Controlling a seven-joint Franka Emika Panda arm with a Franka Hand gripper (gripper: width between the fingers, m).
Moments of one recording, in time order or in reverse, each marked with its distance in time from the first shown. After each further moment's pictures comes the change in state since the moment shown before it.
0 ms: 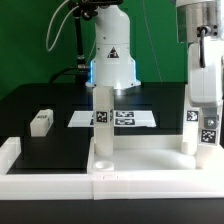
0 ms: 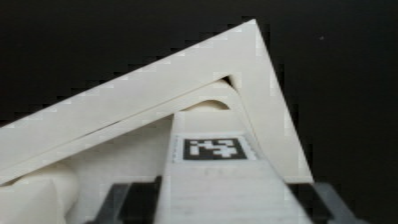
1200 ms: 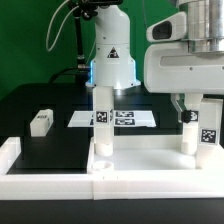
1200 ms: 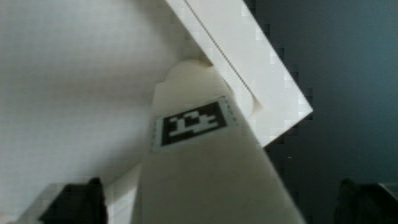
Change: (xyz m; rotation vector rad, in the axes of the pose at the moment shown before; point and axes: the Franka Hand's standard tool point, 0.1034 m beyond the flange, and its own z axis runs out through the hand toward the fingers) arm 0.001 -0.003 0.000 0.018 0.055 -1.246
